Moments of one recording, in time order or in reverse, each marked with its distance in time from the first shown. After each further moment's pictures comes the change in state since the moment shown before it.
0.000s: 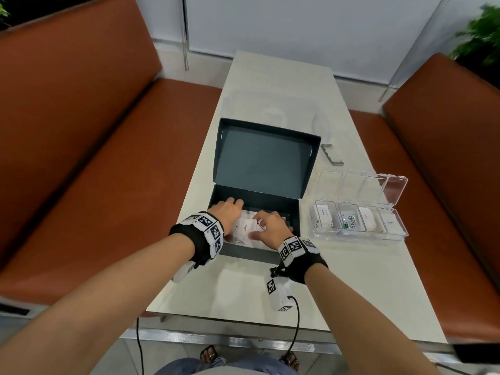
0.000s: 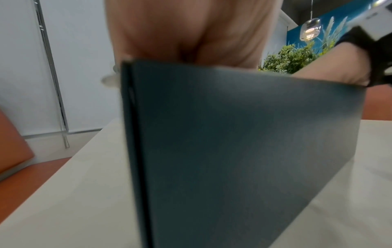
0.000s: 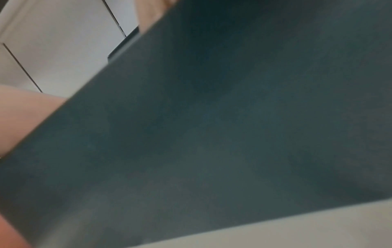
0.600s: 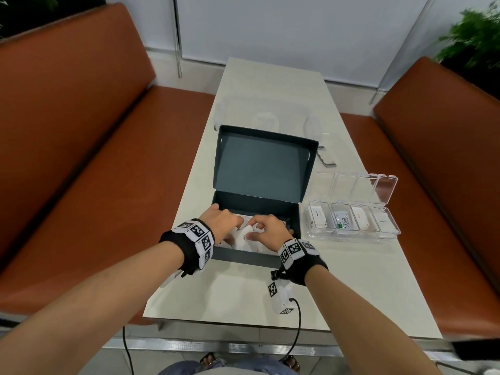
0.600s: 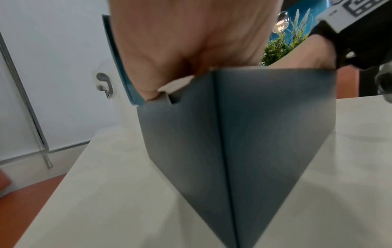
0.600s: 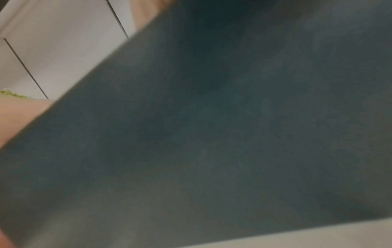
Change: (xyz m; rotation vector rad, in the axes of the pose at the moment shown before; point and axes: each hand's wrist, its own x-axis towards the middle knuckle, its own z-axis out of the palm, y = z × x) left_hand -0.006 -0.003 0.004 0.221 0.030 0.195; right_hand -0.012 0.004 -0.010 0.131 0.024 -0.088
